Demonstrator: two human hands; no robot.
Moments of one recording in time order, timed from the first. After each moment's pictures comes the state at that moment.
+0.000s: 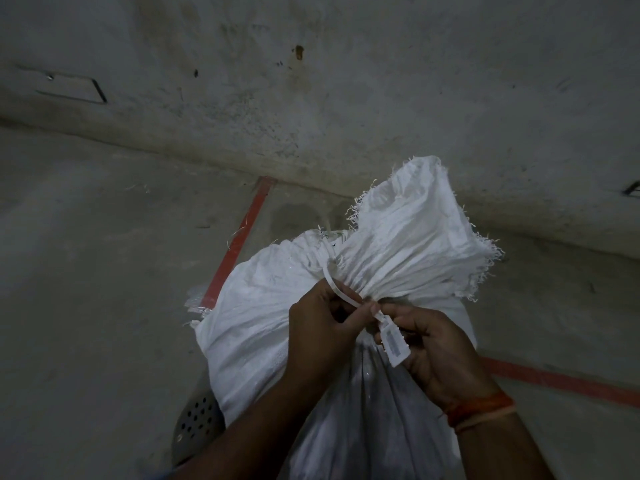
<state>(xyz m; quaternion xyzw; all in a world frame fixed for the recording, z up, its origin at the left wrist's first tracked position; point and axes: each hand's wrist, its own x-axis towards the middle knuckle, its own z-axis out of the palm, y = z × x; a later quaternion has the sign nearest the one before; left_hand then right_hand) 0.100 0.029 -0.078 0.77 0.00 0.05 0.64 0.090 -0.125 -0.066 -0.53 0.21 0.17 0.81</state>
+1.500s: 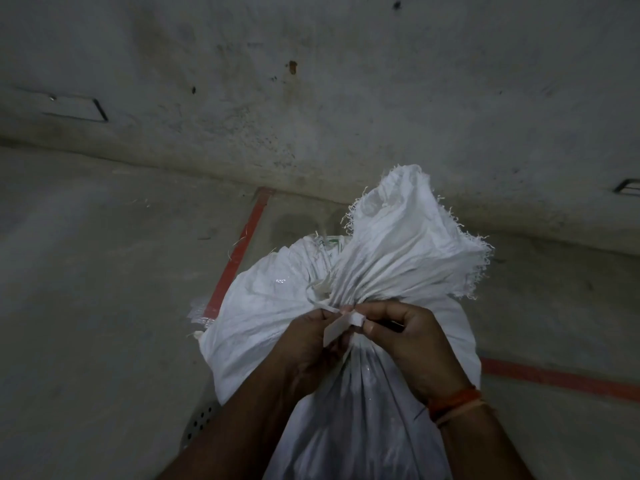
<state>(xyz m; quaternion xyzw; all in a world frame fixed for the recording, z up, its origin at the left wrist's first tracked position) 0.108 0.042 -0.083 0.39 0.26 -0.28 0.84 0.083 -0.110 -0.069 -0.75 0.06 0.03 0.65</state>
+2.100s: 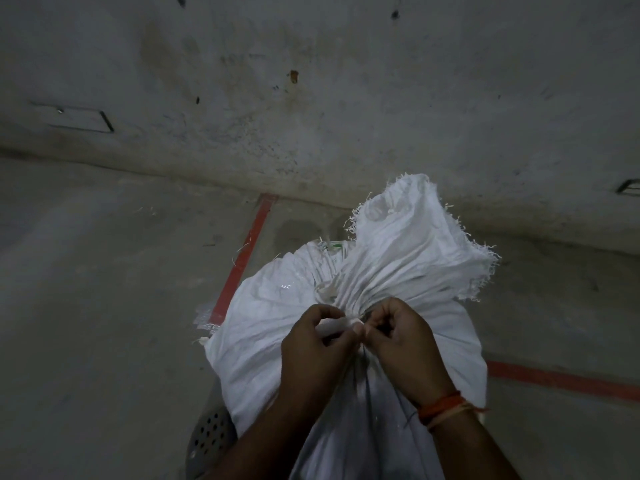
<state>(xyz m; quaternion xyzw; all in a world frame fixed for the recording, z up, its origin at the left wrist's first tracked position) 0.078 0.049 -0.076 0.79 0.07 -0.04 0.61 0.083 -0.094 -0.073 -0.84 0.09 -0.03 0.53</state>
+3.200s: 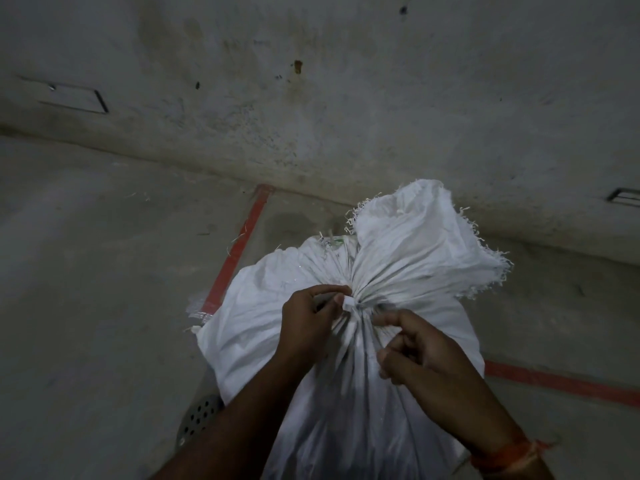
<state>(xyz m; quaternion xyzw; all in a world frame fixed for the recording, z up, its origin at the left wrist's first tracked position) 0.122 0.053 -0.106 0.76 0.02 -0.02 0.65 0.037 -0.114 -0.027 -0.85 0.01 0.09 0.52</state>
